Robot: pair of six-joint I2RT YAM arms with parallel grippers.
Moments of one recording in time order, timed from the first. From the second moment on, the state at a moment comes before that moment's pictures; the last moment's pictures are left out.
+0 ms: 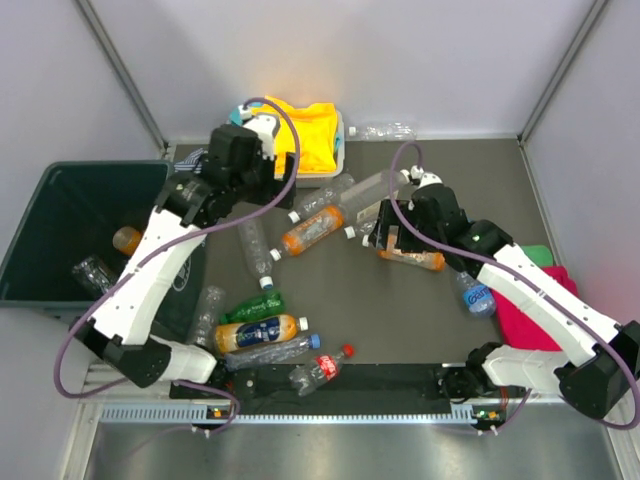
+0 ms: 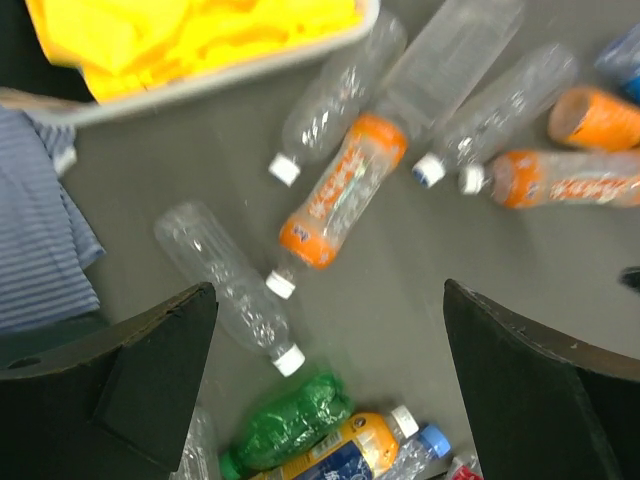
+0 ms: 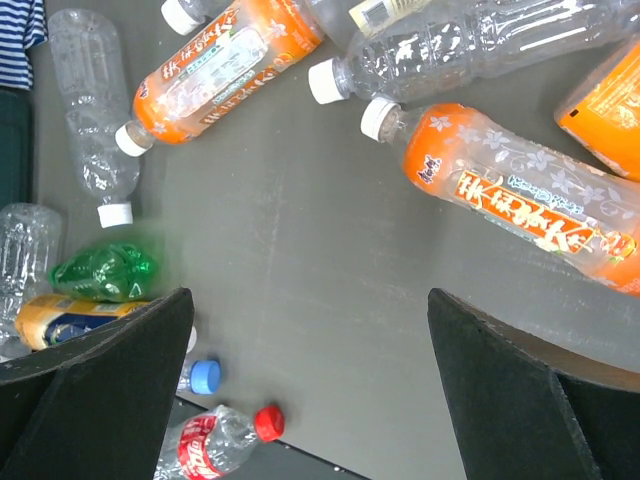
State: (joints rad) left arm -0.51 1.37 1.75 -0.96 -0.11 -0.17; right arm 0.65 1.16 1.11 -0.65 0.10 0.58
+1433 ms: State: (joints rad) left arm -0.32 1.66 1.14 -0.65 -0.28 -0.69; right arm 0.55 1.19 1.11 -0.64 0.04 0.60
